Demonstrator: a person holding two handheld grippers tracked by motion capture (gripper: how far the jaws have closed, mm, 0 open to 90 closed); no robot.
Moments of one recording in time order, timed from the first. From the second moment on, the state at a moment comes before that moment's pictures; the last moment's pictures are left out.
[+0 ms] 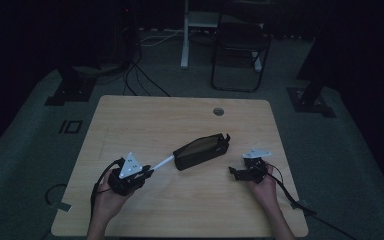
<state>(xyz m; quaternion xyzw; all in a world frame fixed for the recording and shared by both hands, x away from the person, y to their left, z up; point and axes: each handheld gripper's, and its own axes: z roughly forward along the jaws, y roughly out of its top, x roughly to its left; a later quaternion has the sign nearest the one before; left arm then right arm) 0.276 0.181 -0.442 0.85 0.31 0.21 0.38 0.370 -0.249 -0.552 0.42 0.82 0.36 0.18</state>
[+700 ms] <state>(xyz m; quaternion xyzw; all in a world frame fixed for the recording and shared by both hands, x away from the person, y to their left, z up) 0.286 0.173 -0.434 0.85 0.30 0.21 0.39 0.370 -0.249 -0.552 0.42 0.82 0.36 0.18</state>
